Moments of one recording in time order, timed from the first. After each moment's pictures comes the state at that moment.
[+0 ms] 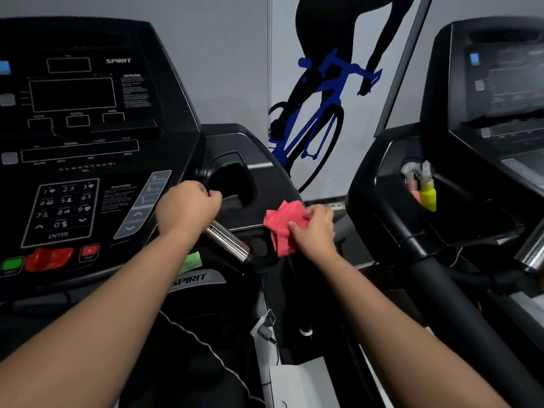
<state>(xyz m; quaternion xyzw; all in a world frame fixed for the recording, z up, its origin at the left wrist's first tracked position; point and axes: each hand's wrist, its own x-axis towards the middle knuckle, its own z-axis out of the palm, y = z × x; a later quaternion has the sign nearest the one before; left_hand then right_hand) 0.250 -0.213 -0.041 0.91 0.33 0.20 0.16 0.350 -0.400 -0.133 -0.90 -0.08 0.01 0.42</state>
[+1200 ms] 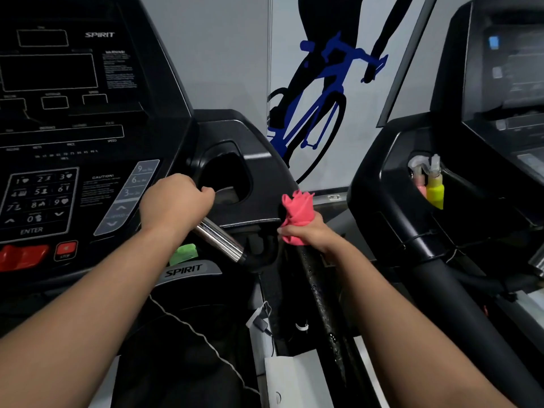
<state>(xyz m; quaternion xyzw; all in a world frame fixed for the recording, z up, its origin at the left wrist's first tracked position) 0.253 -0.210 -0.040 0.92 0.33 0.15 0.11 0.385 -0.405 -0.156 -0.73 -0.04 0.29 0.61</state>
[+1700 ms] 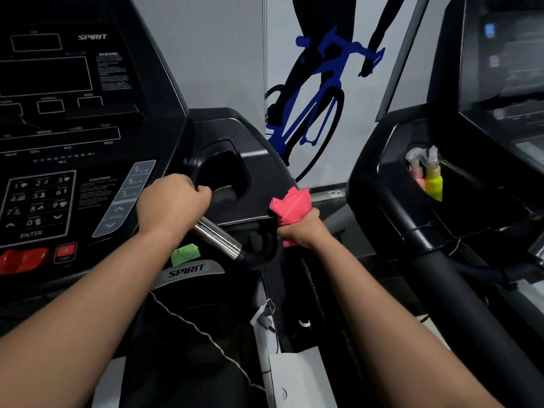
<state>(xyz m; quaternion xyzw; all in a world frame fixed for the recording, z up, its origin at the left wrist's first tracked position) 0.250 -0.215 -0.041 0.93 0.31 0.18 0.10 0.380 -0.388 -0.163 -0.83 0.00 0.22 0.50</state>
